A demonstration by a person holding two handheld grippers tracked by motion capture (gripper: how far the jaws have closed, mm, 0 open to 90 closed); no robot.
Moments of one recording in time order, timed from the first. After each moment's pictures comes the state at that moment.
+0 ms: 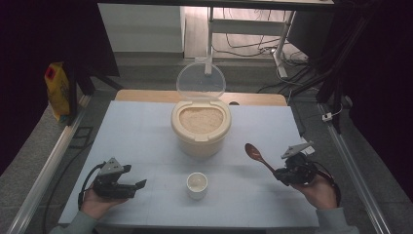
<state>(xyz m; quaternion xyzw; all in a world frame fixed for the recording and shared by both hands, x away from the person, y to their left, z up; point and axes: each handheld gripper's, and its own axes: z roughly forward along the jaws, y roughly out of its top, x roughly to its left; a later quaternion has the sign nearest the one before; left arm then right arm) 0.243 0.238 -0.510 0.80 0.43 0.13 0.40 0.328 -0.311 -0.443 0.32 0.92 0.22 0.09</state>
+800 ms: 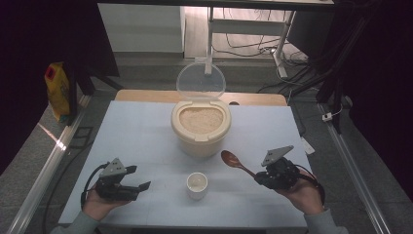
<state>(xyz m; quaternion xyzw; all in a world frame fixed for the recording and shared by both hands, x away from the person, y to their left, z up) 0.238 0.224 -0.498 0.81 0.39 0.12 0.42 0.303 -0.252 -0.427 0.22 0.94 0.24 0.09</state>
